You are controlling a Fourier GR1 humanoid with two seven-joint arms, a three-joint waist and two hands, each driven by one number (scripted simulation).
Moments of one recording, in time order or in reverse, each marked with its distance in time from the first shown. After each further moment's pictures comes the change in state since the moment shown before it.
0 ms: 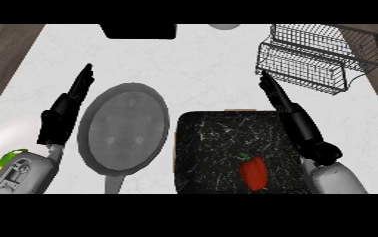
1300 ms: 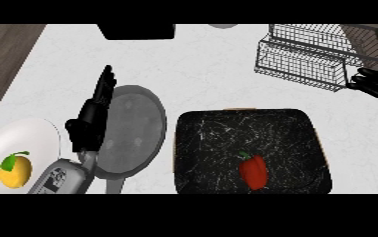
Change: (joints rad) left arm 0.027 -0.205 -0.025 -0.113 -0.045 0.185 0.046; right arm -0.048 -0.445 -0.401 0.067 -0.546 0.977 0.118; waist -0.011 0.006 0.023
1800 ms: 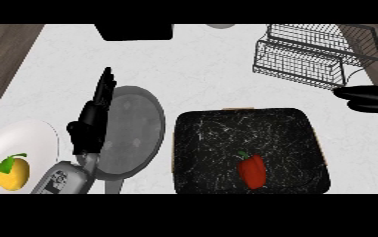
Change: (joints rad) left arm 0.013 -0.010 -0.001 -0.011 -0.022 0.017 0.009; right arm -0.026 -0.099 -0.016 -0.490 0.441 -0.040 0.038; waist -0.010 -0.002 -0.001
